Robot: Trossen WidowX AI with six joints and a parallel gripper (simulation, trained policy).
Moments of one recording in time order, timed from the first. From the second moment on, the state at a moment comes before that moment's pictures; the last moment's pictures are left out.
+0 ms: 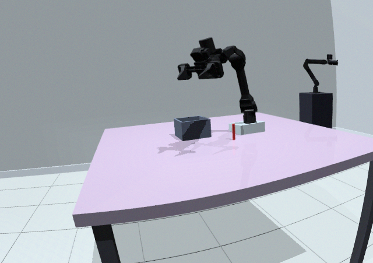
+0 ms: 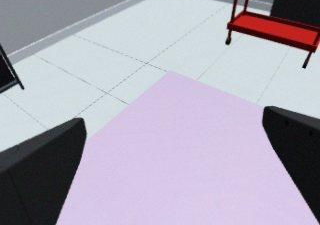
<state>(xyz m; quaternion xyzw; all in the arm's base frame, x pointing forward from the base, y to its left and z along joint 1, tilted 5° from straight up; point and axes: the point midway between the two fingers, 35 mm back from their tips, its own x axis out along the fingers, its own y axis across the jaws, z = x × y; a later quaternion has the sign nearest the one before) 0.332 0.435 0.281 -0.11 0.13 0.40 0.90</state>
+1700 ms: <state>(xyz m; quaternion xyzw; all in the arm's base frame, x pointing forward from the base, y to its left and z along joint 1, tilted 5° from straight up) 0.187 0.183 0.113 0.23 0.65 -0.13 0.71</state>
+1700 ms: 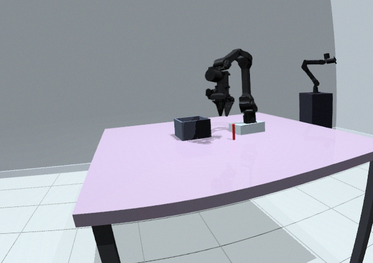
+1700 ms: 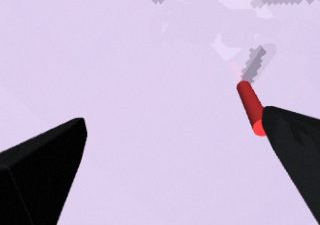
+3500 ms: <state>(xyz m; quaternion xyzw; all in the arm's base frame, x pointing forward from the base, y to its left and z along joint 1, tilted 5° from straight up) 0.150 0.136 0.020 0.36 0.64 -0.30 0.61</state>
